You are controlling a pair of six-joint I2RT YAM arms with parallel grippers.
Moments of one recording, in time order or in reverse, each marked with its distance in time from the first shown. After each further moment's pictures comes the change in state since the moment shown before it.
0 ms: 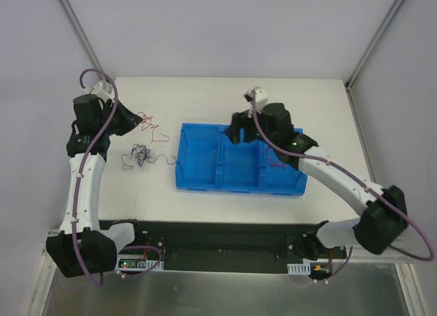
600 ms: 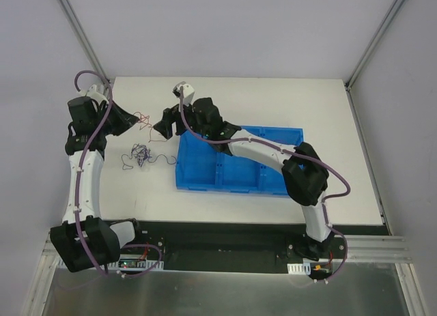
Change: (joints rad) left arm 0.093 0.025 -0.057 0.106 0.105 -0.013; right arm 0.294 0.726 0.595 0.471 -0.143 0.068
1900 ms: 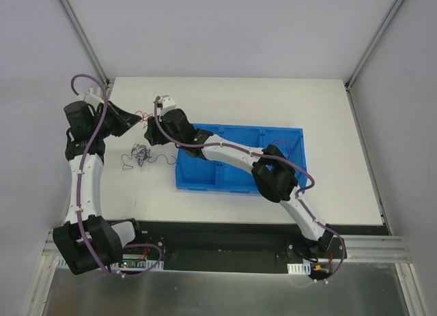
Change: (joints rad) left arm 0.062 0.000 -0.080 0.142 0.171 -0.126; right arm 0.097 0.334 0.371 -0.255 0.254 0.148
